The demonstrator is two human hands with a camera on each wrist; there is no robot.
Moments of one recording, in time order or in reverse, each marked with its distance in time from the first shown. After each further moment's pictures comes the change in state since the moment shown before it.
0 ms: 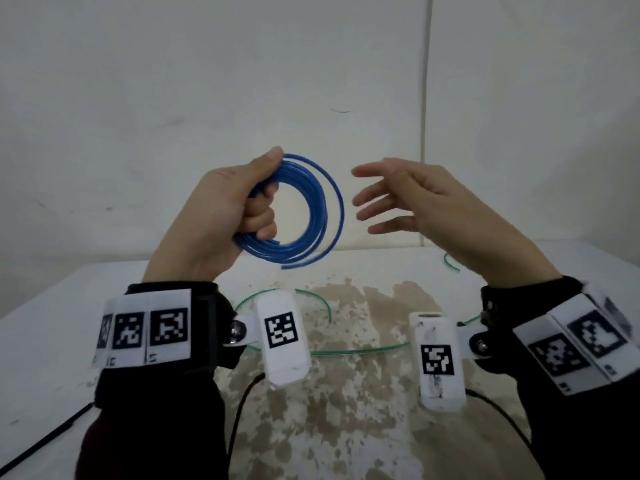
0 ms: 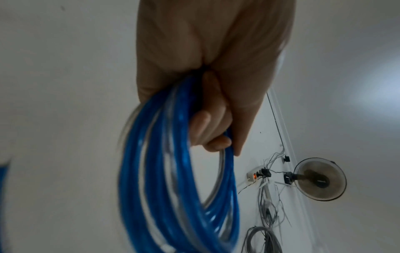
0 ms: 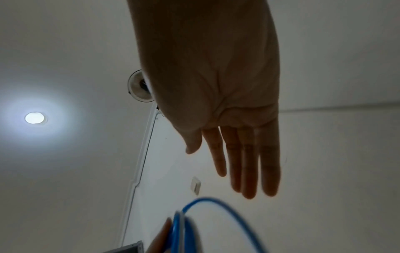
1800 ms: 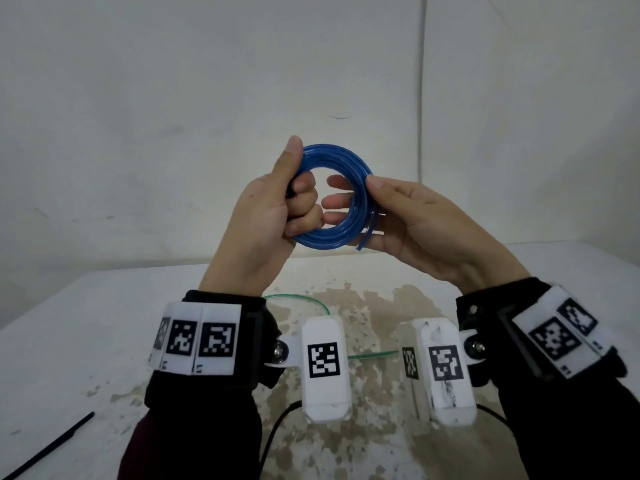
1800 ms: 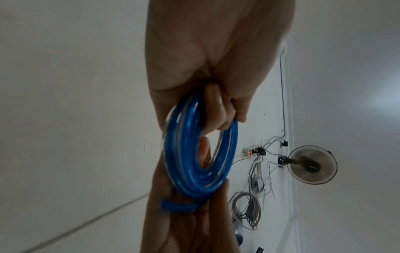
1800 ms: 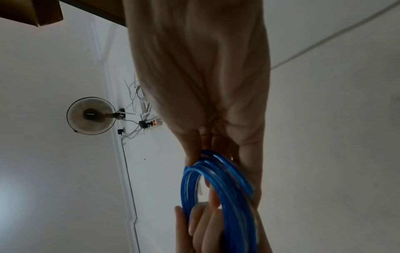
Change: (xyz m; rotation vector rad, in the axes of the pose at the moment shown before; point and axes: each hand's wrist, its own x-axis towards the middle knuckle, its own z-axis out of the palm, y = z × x) left_hand 0.003 -0.011 0.034 -0.189 -0.087 0.079; right_hand 0.001 0.003 0.012 0.594 -0.172 0.116
